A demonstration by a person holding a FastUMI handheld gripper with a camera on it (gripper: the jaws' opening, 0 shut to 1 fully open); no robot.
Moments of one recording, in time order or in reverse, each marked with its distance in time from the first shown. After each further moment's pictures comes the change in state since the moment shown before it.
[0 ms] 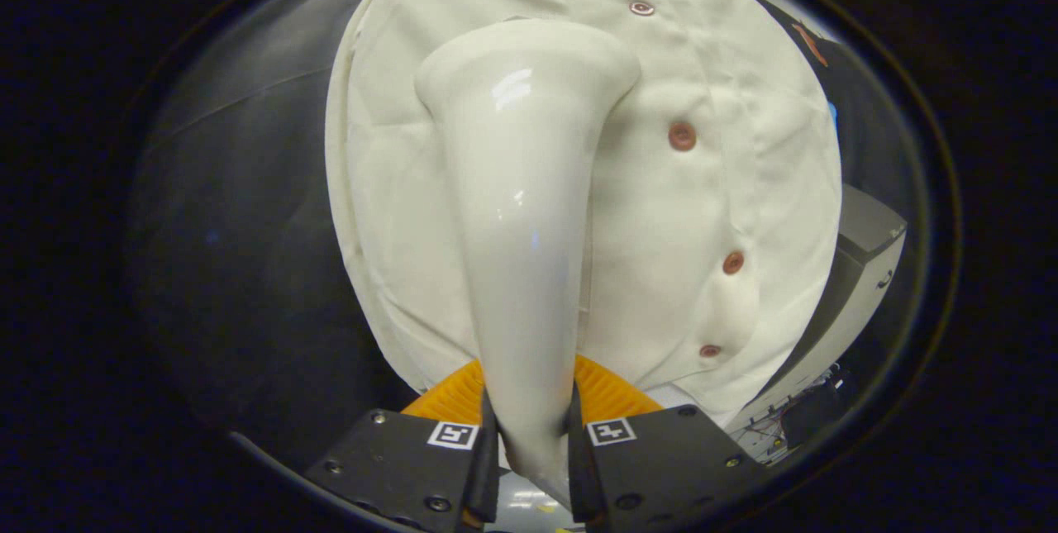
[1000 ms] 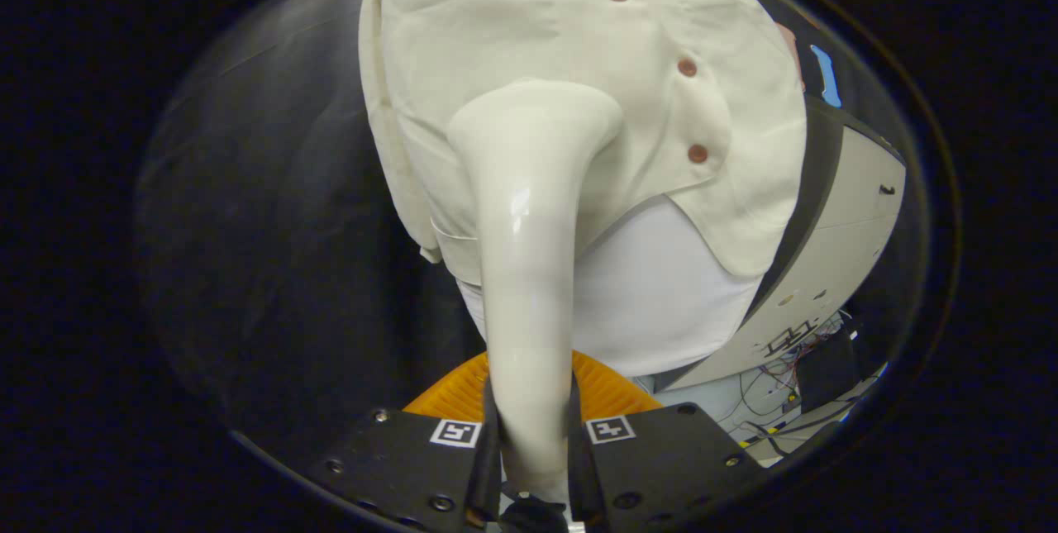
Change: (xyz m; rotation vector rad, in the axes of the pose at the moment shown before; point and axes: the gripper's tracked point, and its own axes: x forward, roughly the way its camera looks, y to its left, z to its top) arm -0.046 -0.002 0.009 0.026 0.230 0.059
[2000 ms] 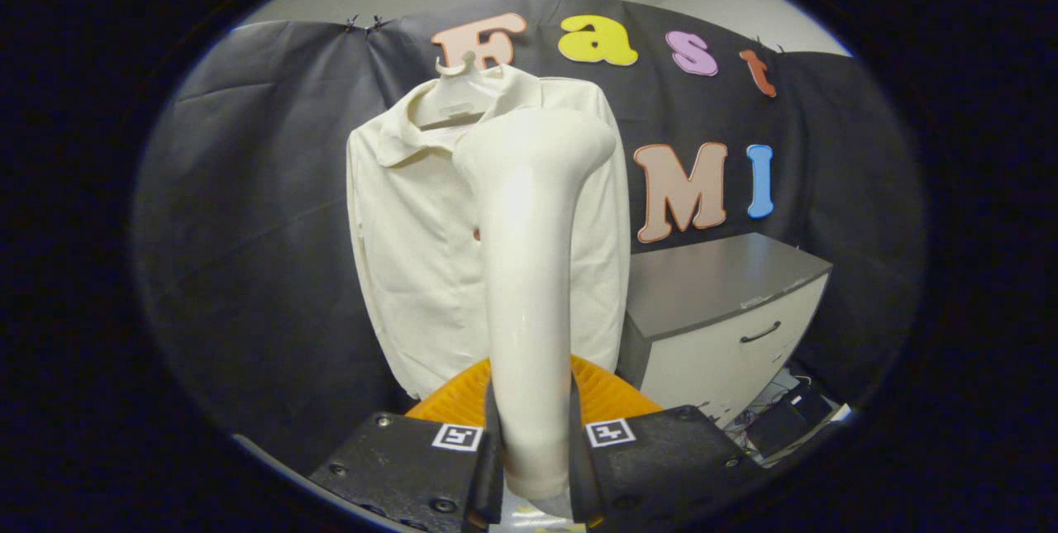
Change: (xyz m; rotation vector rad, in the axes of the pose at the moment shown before) arm -0.197 -0.087 0.190 0.019 -0.419 -0.081
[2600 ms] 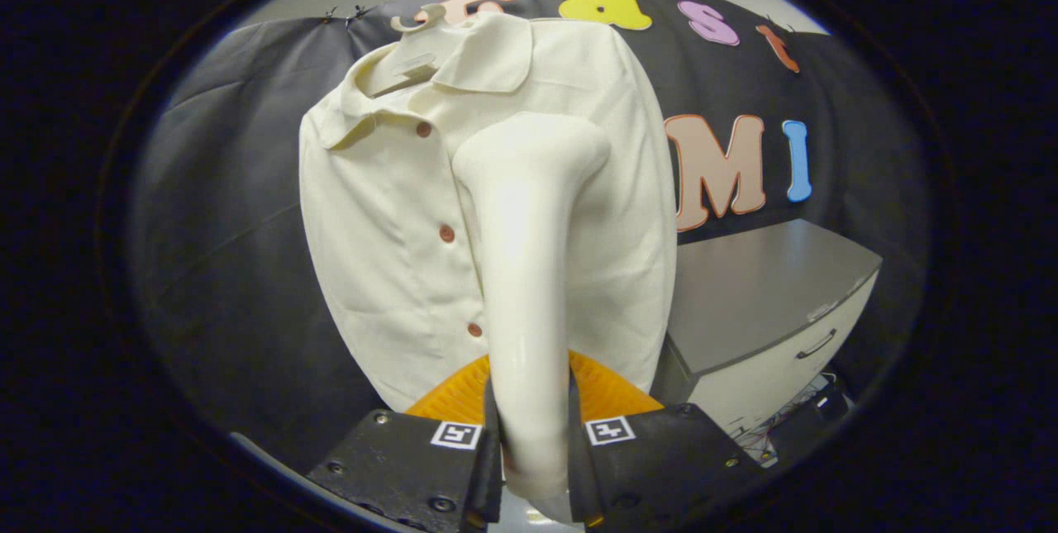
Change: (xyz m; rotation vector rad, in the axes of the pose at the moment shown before) arm 0.116 -0.007 -0.013 0.048 0.047 0.082
